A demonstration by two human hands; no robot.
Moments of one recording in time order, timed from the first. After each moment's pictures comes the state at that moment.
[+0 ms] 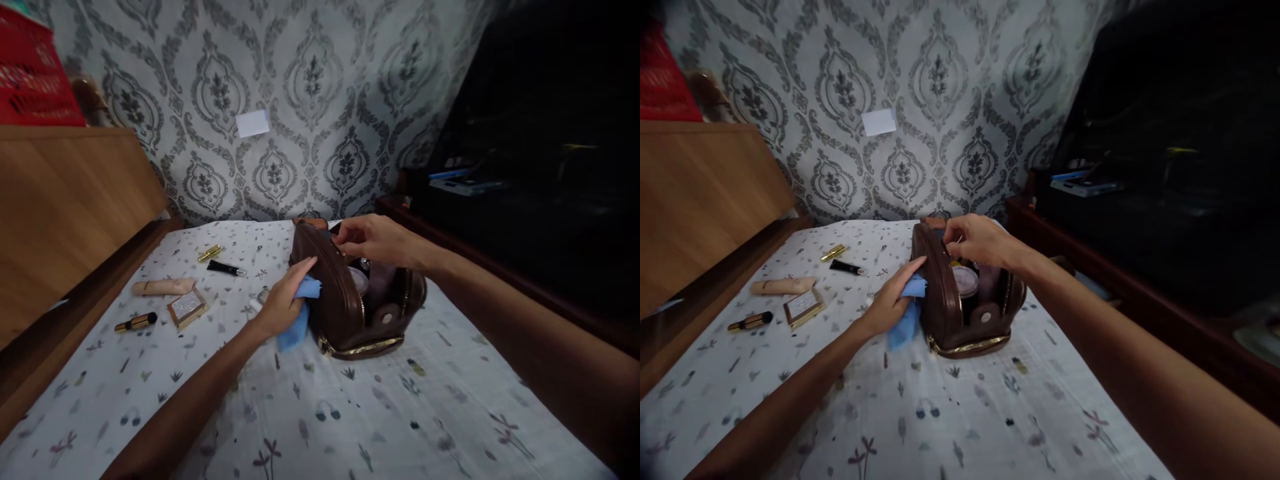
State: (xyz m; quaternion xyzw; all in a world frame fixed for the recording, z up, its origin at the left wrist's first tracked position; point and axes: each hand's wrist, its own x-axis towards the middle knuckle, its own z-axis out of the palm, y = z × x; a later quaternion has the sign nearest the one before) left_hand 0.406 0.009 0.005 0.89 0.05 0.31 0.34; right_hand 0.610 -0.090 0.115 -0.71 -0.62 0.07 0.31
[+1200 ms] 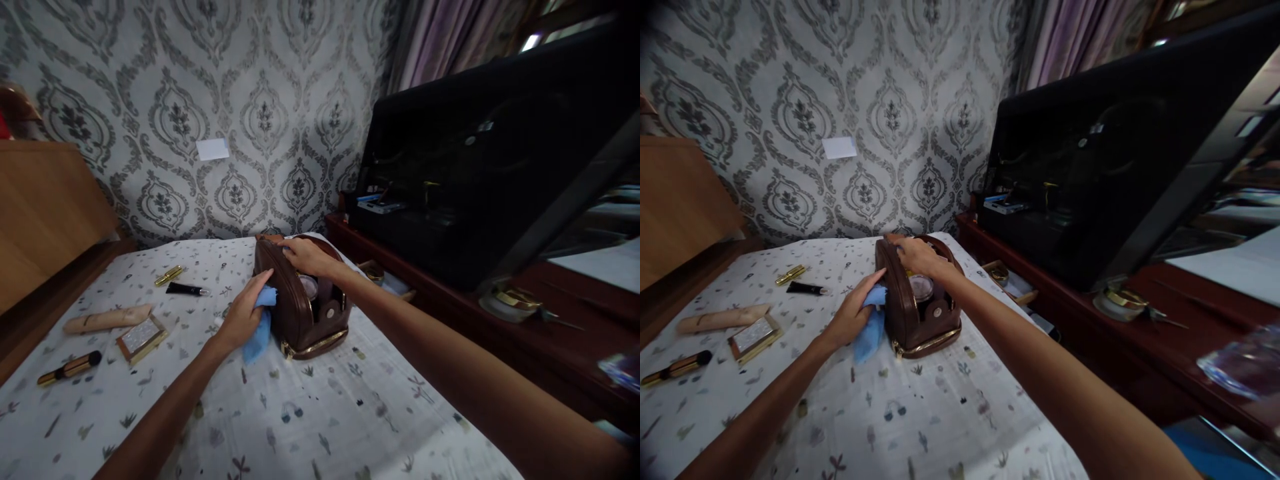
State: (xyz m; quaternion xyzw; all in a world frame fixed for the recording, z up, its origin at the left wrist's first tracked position) left_hand 0.403 0.008 0.004 0.88 0.05 0.33 0.34; right_hand 0.587 -0.078 0.110 -0.77 -0.60 -0.02 0.20
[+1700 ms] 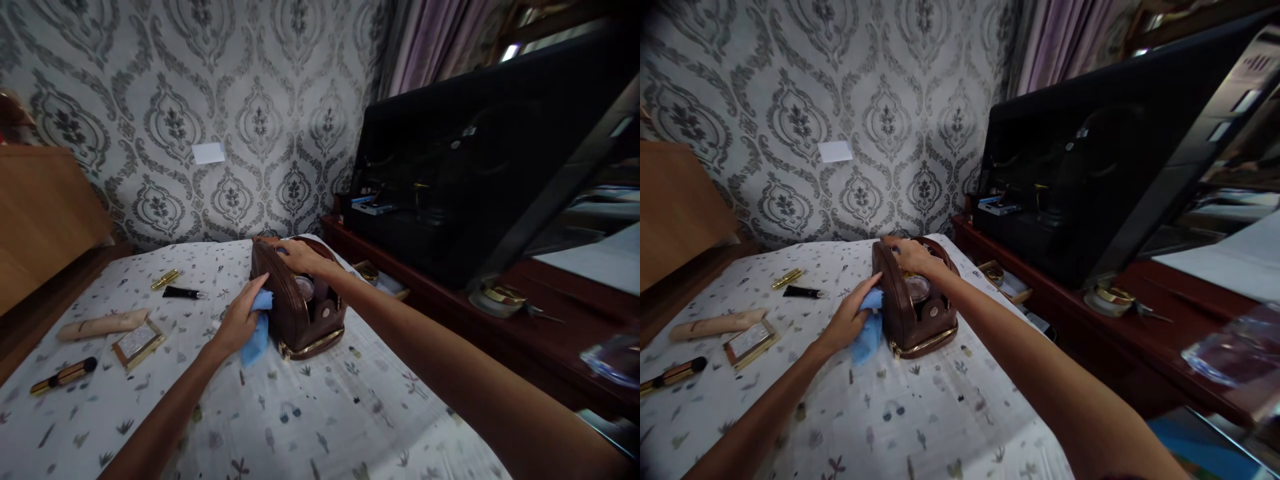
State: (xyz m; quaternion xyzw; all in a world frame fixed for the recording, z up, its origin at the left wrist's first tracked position) left_hand 0.399 0.010 -0.002 0.87 0.05 0.32 0.36; right_hand 0.590 -0.070 0.107 -0.77 -0.60 0.01 0.21
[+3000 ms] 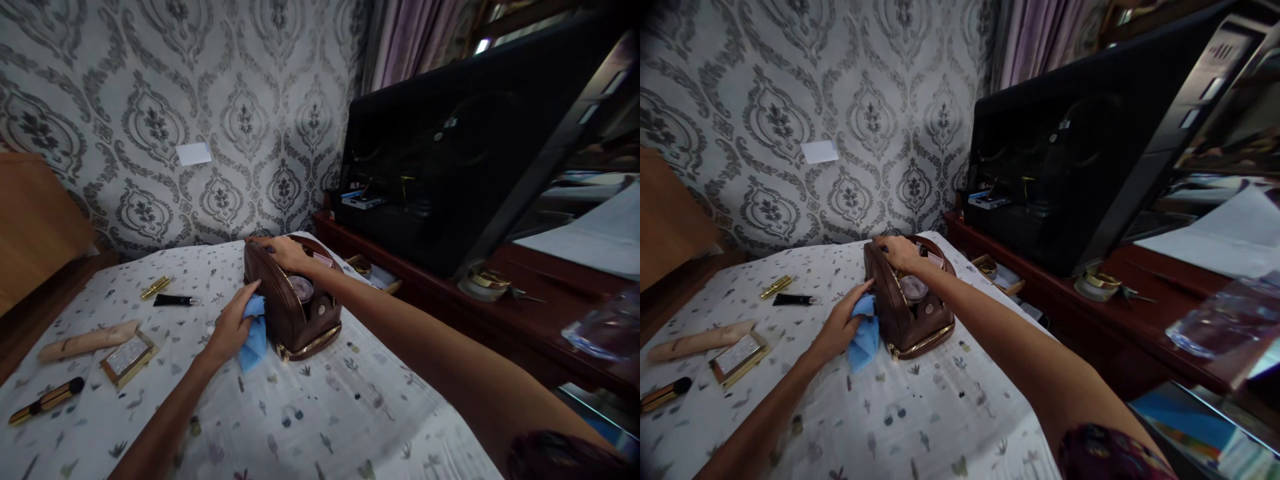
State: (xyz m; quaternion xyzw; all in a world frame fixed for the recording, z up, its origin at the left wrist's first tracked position) left_hand 0.394 0.018 -0.012 0.88 0.07 0.31 0.34; right_hand 0.591 -0.052 0.102 -0.80 -0.57 0.01 0.20
